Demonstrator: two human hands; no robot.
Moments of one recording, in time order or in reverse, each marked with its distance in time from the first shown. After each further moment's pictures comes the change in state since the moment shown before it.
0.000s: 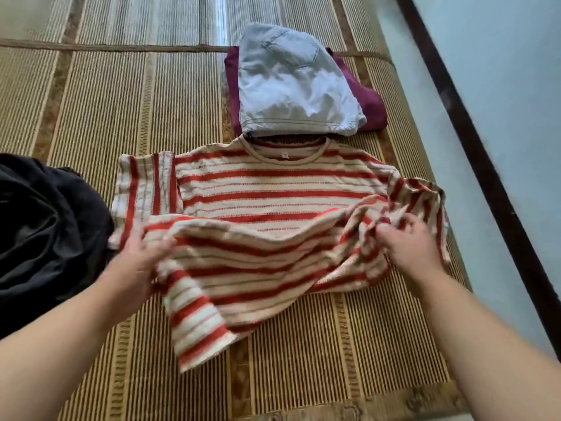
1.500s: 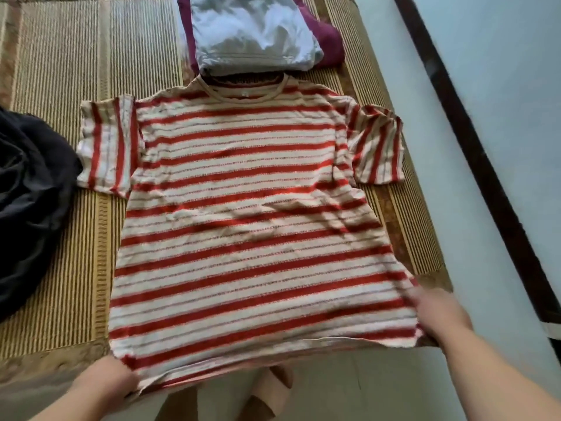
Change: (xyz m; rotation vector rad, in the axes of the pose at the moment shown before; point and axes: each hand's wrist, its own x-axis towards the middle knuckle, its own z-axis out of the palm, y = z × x) left_hand -0.158 -0.199 -0.028 1.279 0.137 -0.679; right_hand -0.130 0.205 -0.129 -0.785 0.091 0.446
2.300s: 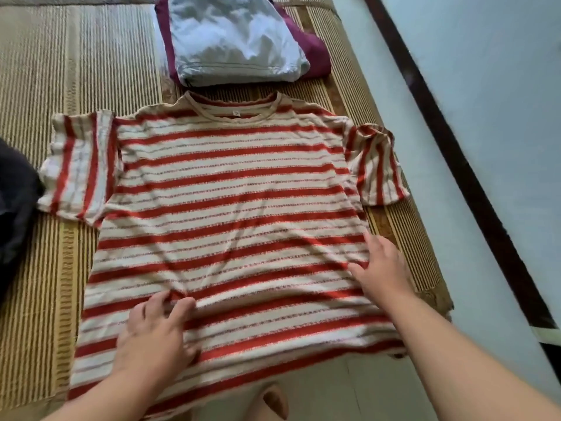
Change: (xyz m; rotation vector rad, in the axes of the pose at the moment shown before) left_hand 0.007 0.111 -0.003 0.329 0.497 0.482; right_hand 0.003 -0.107 0.010 -0.053 0.143 -0.489
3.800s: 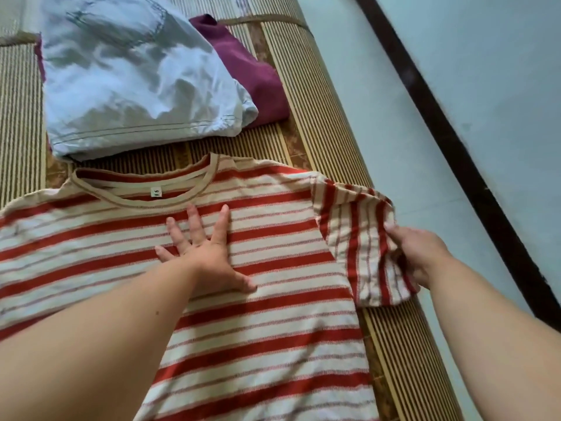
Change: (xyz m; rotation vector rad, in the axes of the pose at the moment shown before) left_hand 0.286 0.236 -0.141 -0.182 -0.345 0.034; right_hand 0.293 0.052 -0.085 1.029 -0.115 0.467
